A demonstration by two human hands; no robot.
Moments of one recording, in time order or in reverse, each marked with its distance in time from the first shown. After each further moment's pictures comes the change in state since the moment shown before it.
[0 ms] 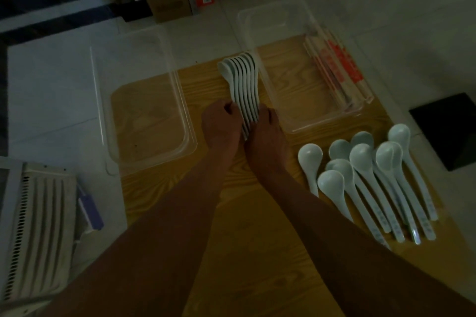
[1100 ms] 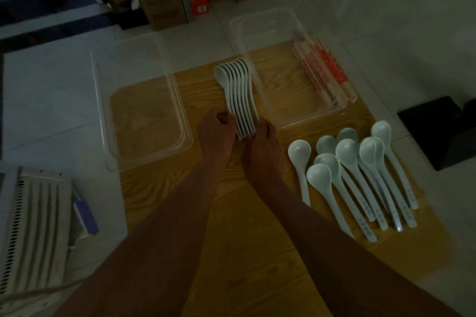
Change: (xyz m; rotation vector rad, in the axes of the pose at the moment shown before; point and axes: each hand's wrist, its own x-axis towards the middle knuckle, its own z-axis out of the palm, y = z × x) left_hand -0.024 -0.008 -0.008 -0.207 -0.091 -0.096; right_hand -0.033 0.015 -0.003 0.004 0.021 0.003
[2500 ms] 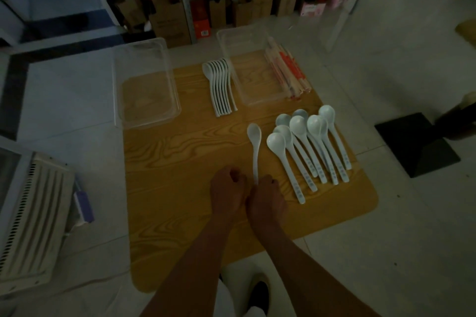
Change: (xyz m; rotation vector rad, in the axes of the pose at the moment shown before) left_hand -0.230 -0.038 0.009 0.117 -0.139 -0.058; right_hand -0.180 0.072 -0.071 -0.181 -0.132 0.288
